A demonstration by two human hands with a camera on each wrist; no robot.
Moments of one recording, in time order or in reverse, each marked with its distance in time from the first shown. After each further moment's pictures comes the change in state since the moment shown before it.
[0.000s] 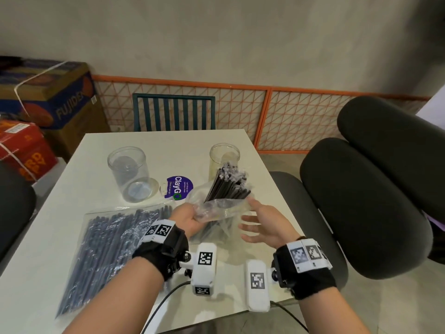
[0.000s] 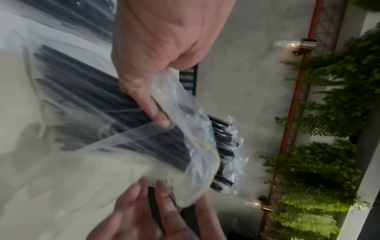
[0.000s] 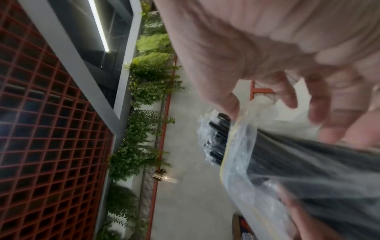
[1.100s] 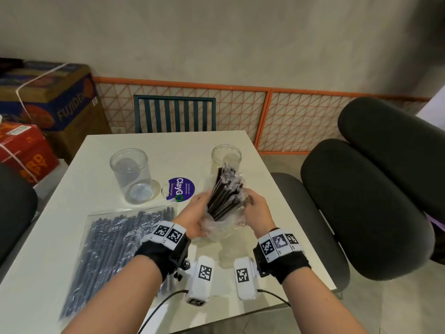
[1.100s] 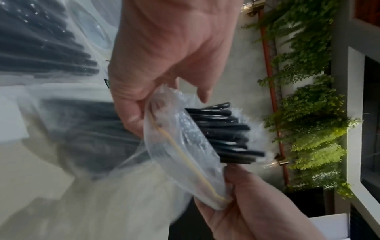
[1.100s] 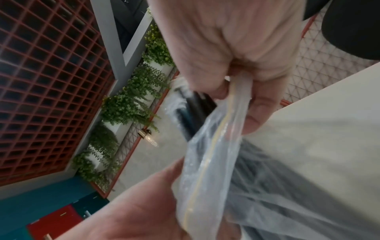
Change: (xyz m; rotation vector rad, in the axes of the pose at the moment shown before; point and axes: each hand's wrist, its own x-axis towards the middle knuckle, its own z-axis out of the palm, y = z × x) left_hand 0.023 0.002 -0.006 0.301 -0.179 -0.011; right_hand 0.037 0.003 0.027 -0.369 0.197 -0.599
